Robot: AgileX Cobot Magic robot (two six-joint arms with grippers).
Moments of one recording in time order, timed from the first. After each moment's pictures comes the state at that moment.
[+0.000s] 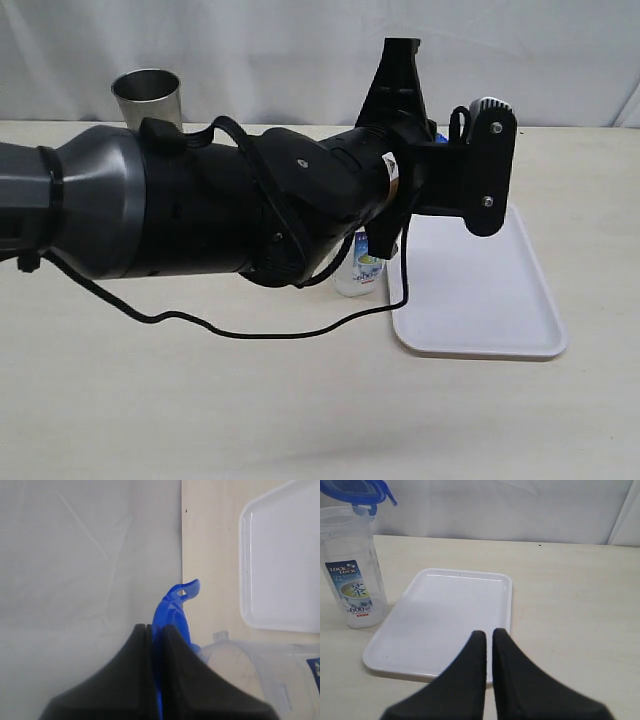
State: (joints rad) left arm -1.03 1.85 -1.27 1.75 0.47 -0.59; right arm 0.08 0.01 0.00 -0.06 0.34 0.02
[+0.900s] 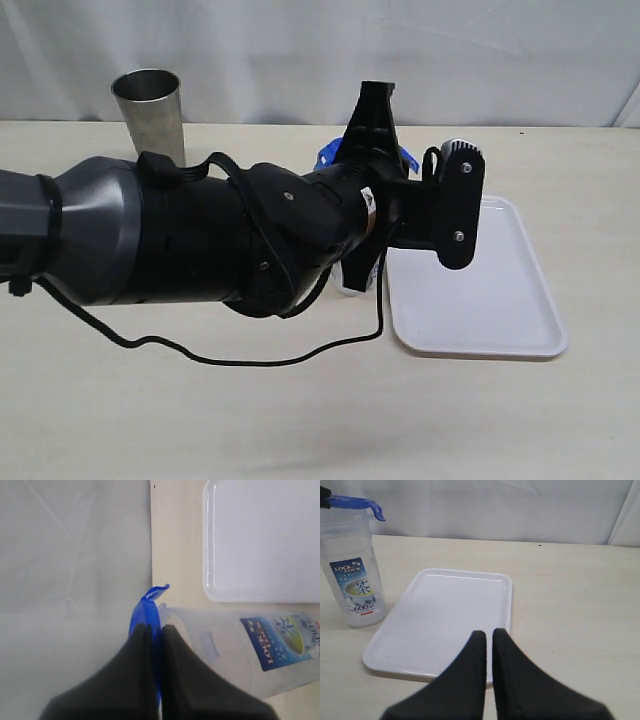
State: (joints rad) left arm -1.03 1.85 -1.19 1.68 0.49 -0.57; right arm 0.08 0.01 0.00 -0.06 0.34 0.02
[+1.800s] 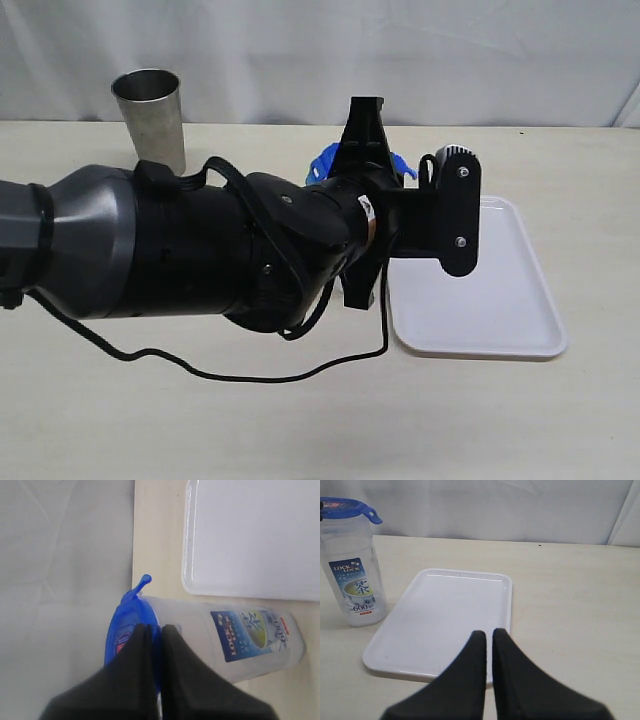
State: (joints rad) left arm -1.06 1.84 -1.18 1.53 0.51 -0.52; right arm 0.08 0.01 0.00 -0.06 0.34 0.02
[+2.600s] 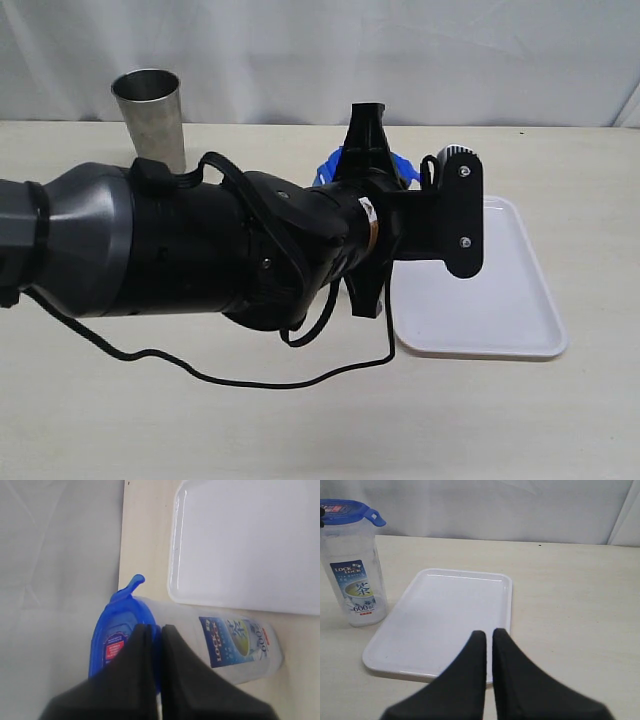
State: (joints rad) left arm -1.06 1.84 -1.18 1.47 0.46 -0.52; right arm 0.08 0.01 0.00 -0.06 0.34 0.02
